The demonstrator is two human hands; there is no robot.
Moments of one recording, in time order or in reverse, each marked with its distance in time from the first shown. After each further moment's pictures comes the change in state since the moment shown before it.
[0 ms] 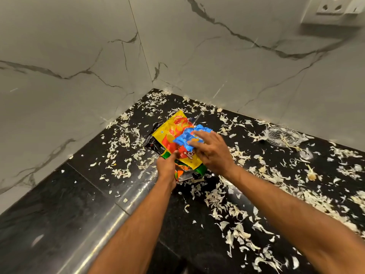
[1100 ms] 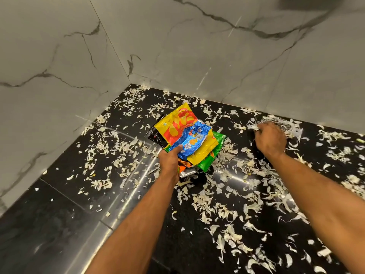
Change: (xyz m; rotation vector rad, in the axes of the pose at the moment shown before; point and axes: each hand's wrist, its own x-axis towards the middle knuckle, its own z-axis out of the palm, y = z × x) left_hand 0.013 -0.013 0.066 0.127 -0.071 -0.022; right_hand -0.077 0.164 -0.056 -0.288 -0.137 1.008
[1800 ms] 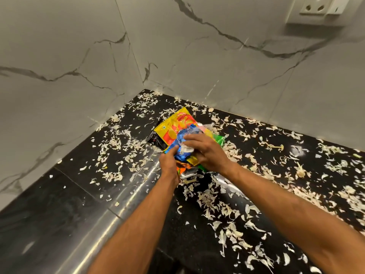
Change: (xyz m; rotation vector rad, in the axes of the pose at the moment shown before) left_hand -0.029 0.013 -0.035 -0.204 -0.025 0.022; right_hand -0.100 -0.160 -0.016 0.457 -0.028 -1.049
